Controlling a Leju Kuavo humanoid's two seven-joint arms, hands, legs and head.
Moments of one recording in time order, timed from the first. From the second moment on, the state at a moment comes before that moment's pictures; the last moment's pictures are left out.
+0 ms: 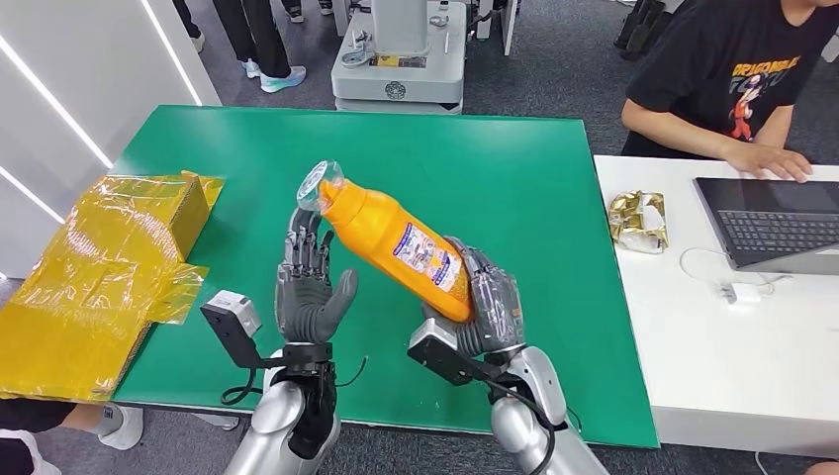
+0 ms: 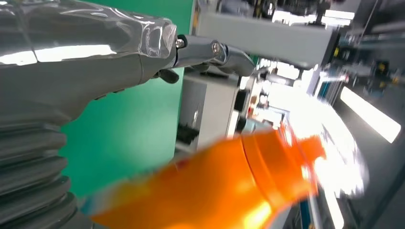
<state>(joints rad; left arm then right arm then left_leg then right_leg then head) -0.12 -0.24 -0.41 -1.47 0.22 0.18 -0.54 -0.34 0.05 0.49 -1.08 0.75 -0.45 -0.23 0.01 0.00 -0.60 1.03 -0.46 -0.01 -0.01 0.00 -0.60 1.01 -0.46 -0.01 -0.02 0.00</state>
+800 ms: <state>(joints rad) -0.13 -0.24 -0.40 -1.39 0.19 0.05 -0.53 -0.31 0.05 0.48 -1.12 0.80 -0.14 -0.23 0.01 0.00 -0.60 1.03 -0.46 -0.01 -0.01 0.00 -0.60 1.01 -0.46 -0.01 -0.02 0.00</state>
